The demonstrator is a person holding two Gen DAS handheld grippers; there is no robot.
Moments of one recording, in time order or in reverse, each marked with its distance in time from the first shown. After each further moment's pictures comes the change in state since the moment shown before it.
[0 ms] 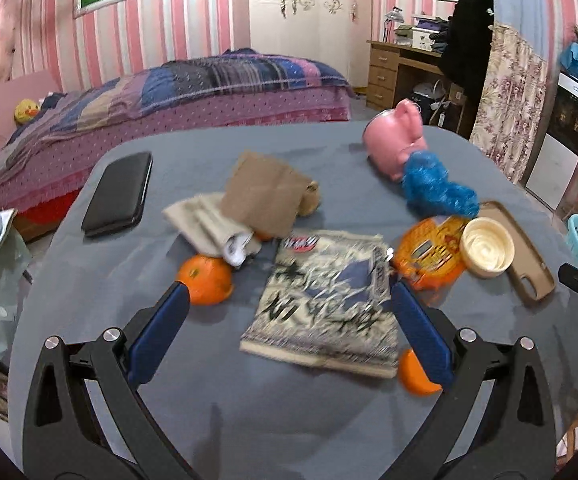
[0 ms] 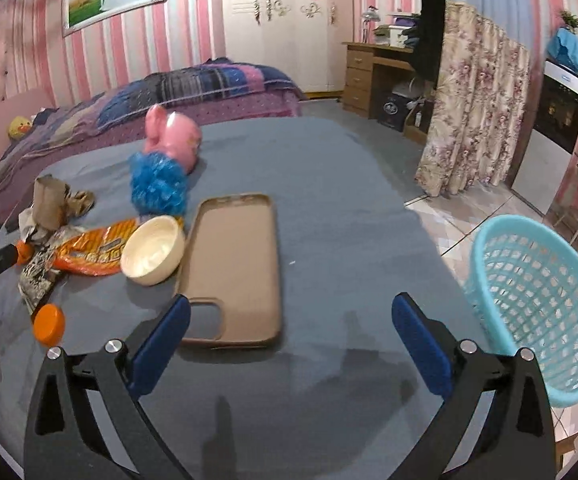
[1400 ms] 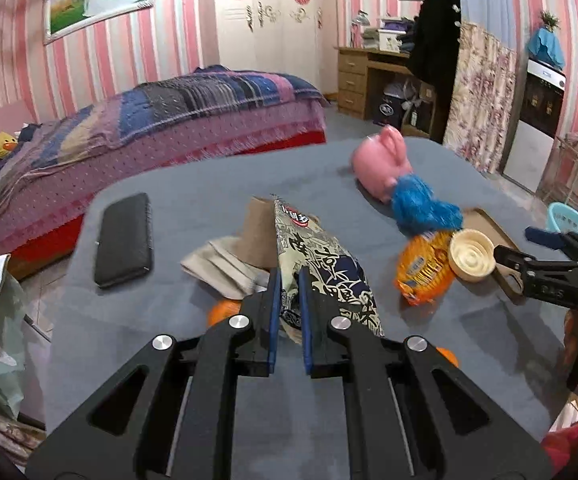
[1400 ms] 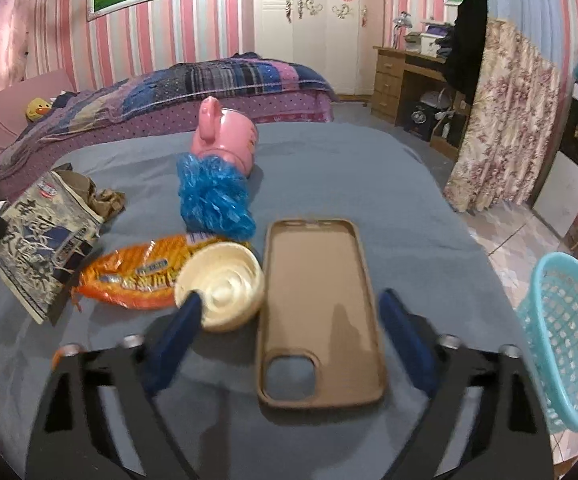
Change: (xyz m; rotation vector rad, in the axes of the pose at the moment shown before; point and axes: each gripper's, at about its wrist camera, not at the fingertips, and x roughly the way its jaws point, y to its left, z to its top) left arm -0.027 0.026 0.032 0.109 -0.054 -0.073; right arm 0.029 0.052 0.030 -0.065 0.017 0.069
